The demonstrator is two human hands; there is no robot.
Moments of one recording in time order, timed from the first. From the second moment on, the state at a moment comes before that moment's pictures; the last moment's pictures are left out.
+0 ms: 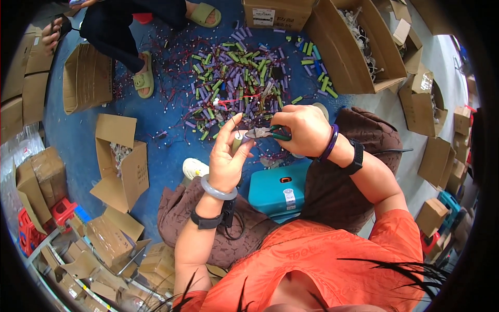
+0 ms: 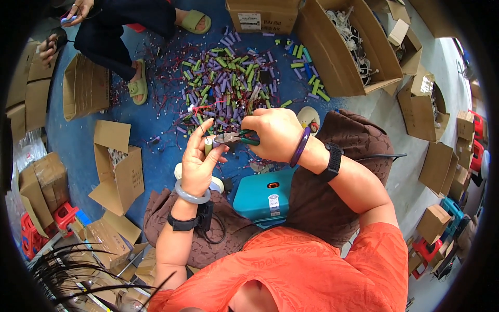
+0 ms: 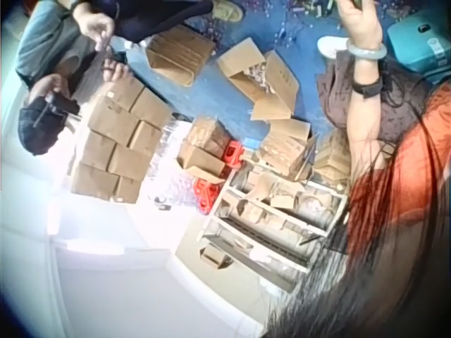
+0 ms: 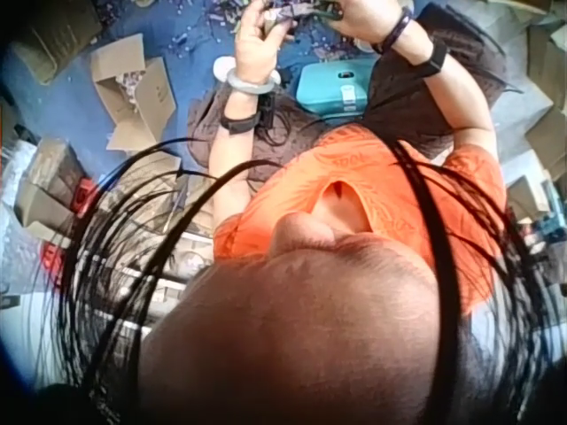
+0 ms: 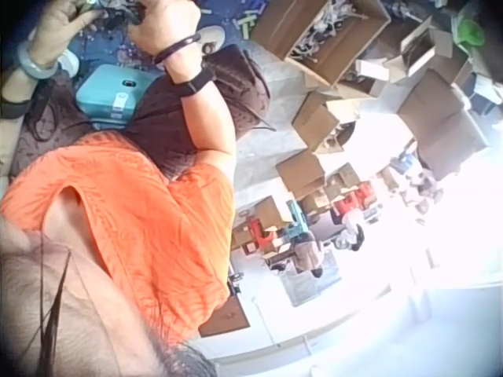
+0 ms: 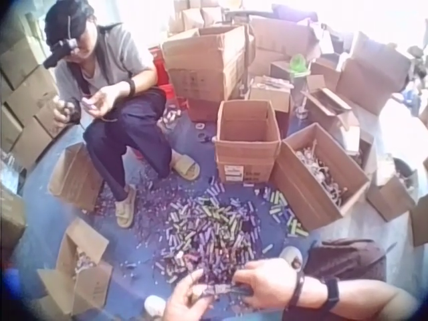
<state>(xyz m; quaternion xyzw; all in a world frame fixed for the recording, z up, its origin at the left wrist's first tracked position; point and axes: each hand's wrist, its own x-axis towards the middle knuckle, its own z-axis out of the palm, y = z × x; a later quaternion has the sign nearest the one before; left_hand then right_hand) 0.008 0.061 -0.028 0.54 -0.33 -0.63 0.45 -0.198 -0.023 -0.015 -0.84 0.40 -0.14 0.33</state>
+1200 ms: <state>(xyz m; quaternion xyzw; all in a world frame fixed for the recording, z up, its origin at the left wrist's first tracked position) 0.010 0.059 -0.039 0.55 -0.34 -0.61 0.46 -0.202 -0.025 -0.006 -0.87 0.39 -0.12 0.28</state>
